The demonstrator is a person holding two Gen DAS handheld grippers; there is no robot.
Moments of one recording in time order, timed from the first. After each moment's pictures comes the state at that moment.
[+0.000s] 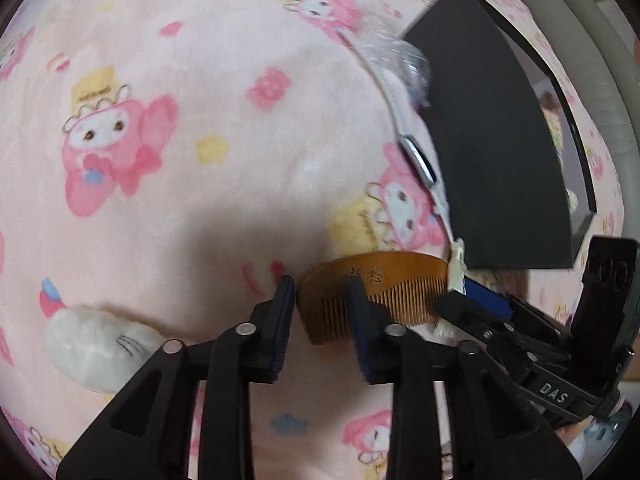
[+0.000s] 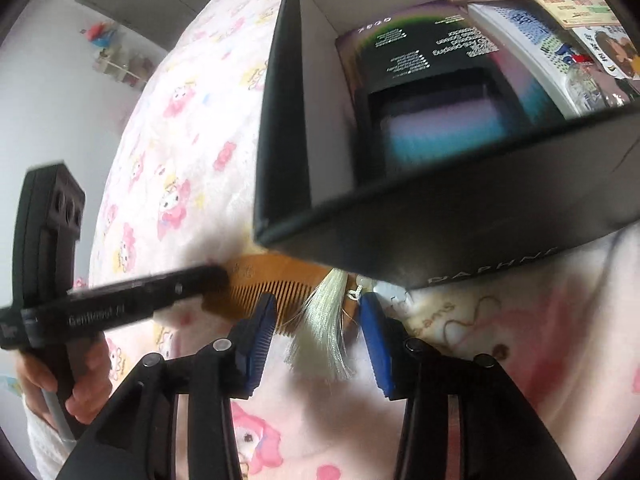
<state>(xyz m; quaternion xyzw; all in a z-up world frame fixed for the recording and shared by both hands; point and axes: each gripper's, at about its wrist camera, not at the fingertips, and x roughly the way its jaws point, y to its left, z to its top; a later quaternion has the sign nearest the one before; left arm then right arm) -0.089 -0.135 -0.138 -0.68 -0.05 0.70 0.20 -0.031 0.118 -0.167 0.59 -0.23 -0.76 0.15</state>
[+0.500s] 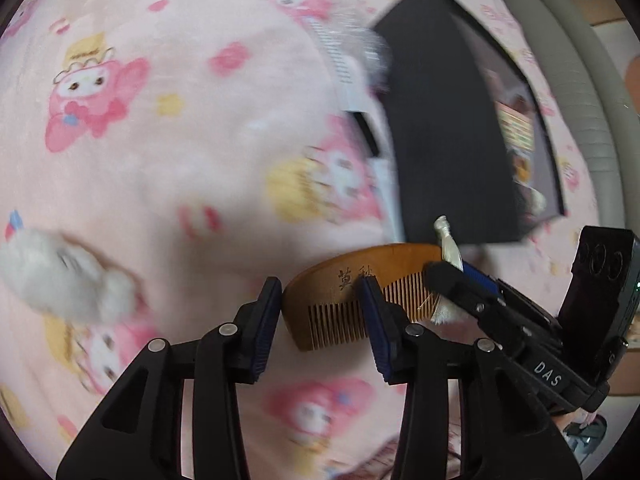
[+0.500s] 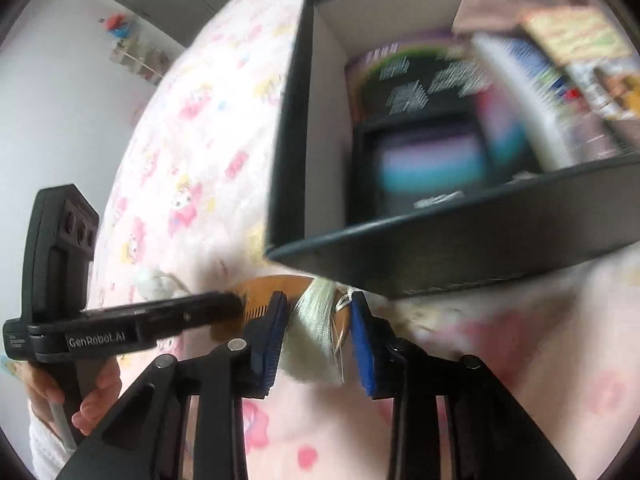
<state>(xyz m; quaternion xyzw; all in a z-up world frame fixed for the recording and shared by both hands) -0.035 -0.124 -0.114 -0.68 -0.10 0.69 0.24 0.002 0.148 -0.133 0.56 -0.19 -0.79 0.17</state>
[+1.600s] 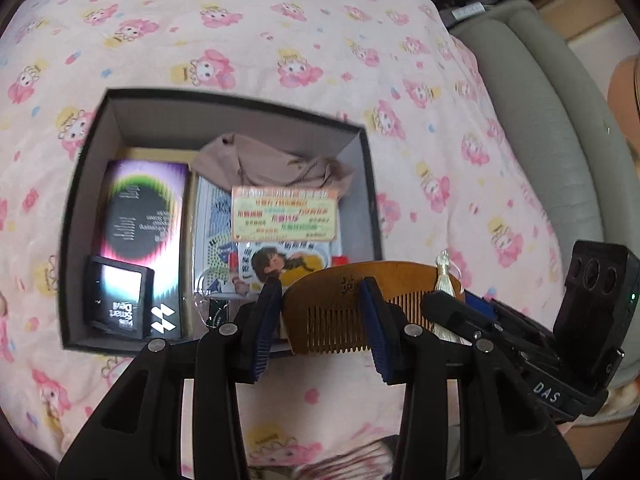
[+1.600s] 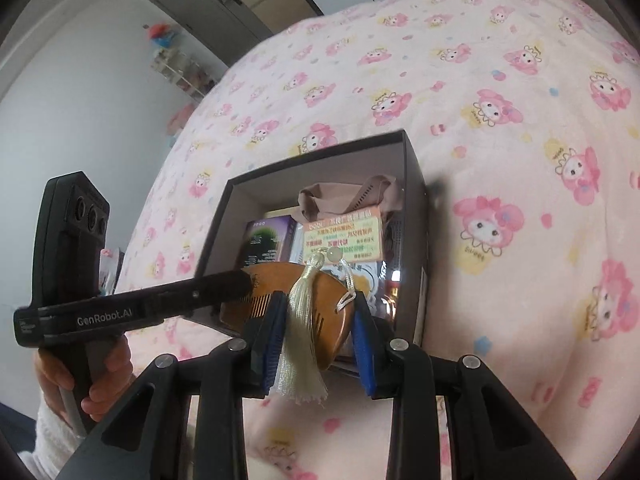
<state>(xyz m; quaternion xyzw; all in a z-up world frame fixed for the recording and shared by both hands) -0.097 0.190 0.045 -0.62 -0.15 0.75 0.20 -0.139 0.386 0.007 0.54 -0.17 -0.79 0.25</state>
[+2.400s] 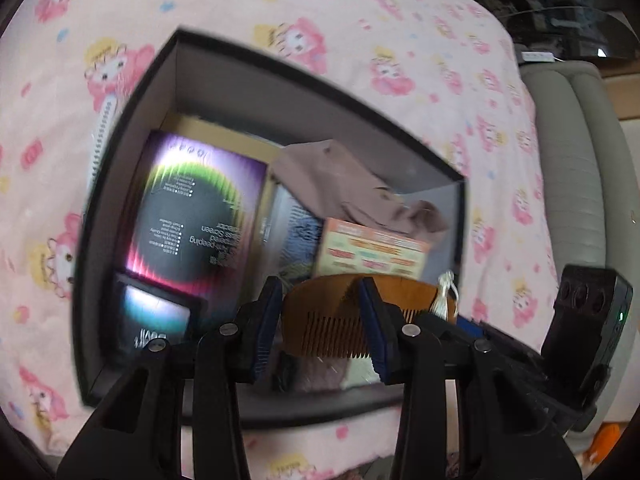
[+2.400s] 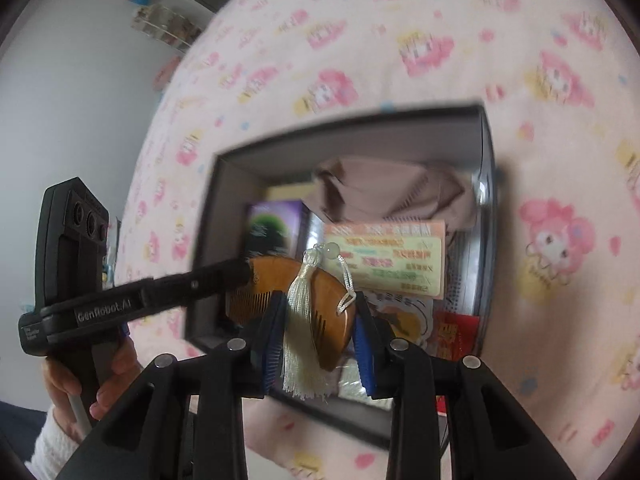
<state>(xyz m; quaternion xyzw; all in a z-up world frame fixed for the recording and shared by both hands) -0.154 0.131 -0.056 -0.66 -0.23 0.70 0.12 -0.200 0.316 -0.071 0.63 -0.15 -0.71 0.26</state>
